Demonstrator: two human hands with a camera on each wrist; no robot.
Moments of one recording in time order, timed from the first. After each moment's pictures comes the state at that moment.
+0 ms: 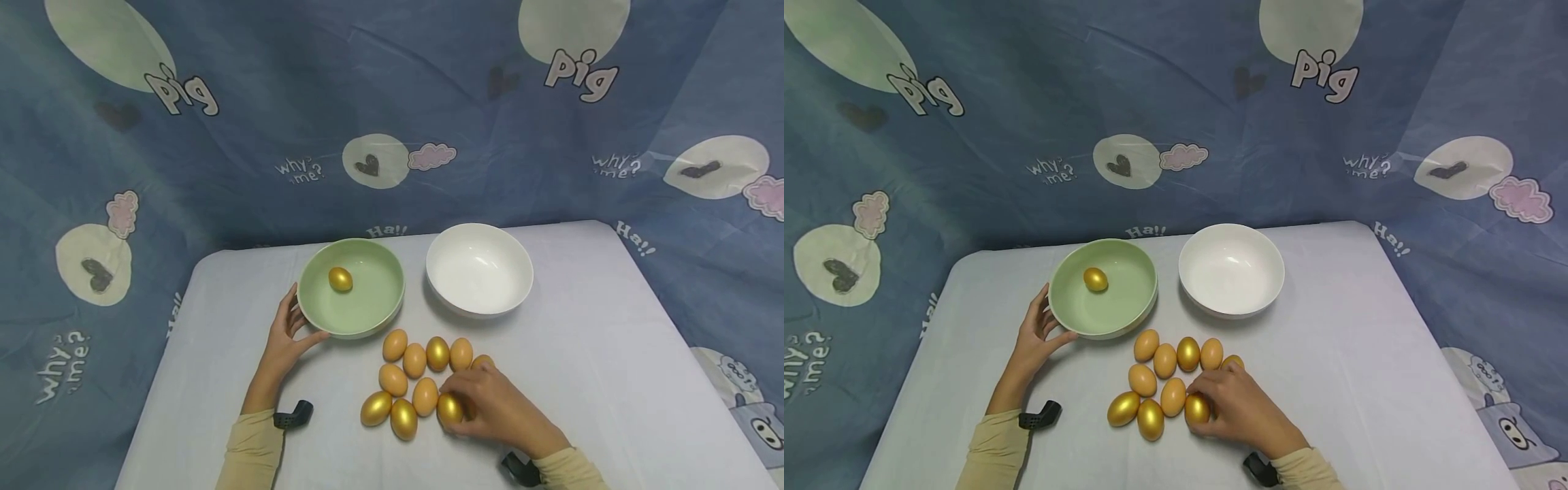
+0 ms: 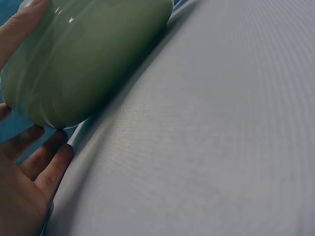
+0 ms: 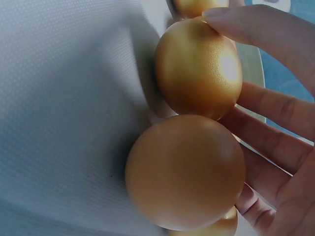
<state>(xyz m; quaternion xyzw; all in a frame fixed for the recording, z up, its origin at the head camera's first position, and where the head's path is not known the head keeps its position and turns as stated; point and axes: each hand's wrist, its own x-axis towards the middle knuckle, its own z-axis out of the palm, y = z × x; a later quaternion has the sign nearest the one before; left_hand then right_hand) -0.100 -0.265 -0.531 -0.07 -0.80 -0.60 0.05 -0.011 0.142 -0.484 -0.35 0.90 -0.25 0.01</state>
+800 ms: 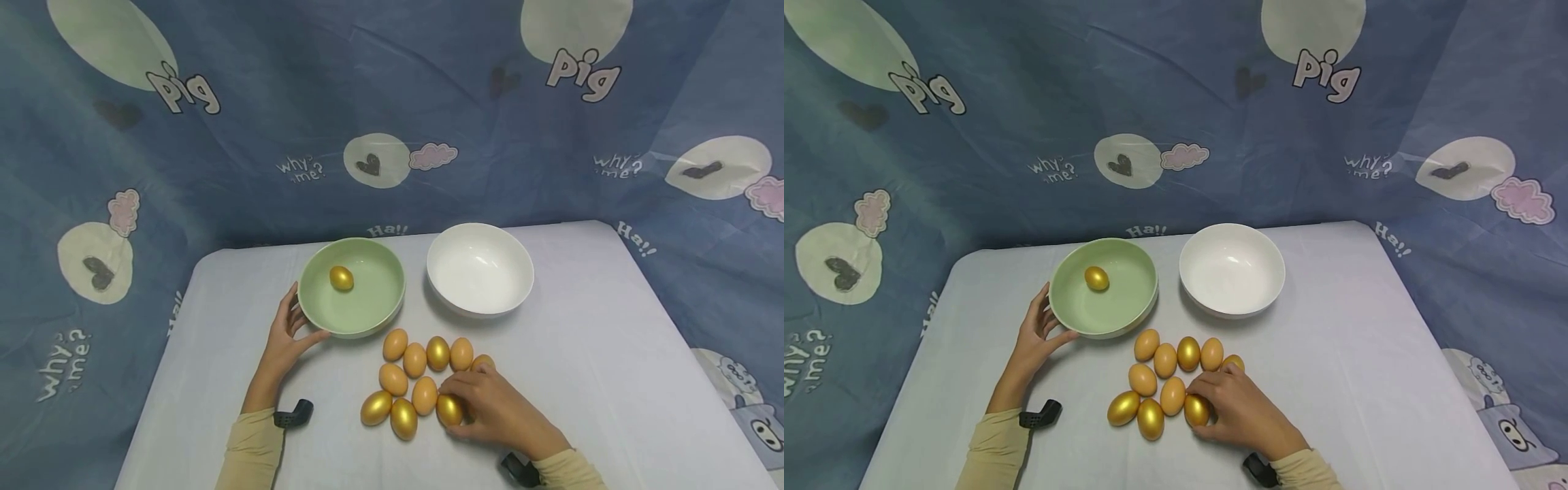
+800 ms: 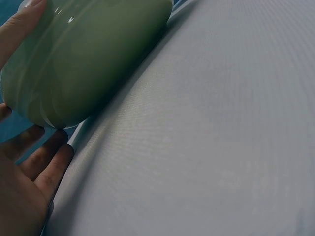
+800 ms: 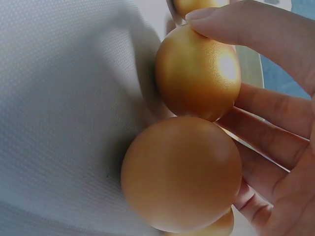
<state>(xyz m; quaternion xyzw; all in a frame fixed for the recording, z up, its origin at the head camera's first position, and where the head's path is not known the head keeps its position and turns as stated) -0.098 -0.265 -0.529 -0.06 -0.80 -0.59 0.05 -0.008 0.141 -0.486 -0.36 0.90 -0.23 0.01</state>
